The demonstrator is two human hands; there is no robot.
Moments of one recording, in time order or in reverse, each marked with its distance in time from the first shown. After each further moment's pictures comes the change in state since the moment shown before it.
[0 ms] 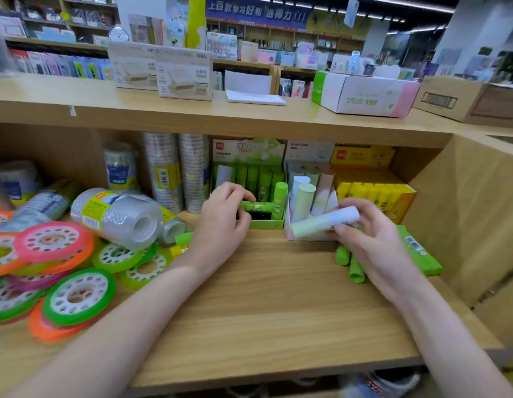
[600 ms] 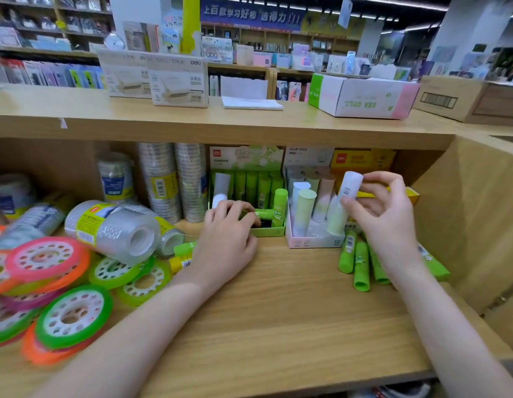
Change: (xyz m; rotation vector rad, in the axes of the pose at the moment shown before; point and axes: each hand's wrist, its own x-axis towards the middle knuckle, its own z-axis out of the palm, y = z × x) left_hand -0.005 -0.001 0.008 0.400 -0.164 0.088; right_hand 0.029 -0.012 0.003 -0.368 0.292 -0.250
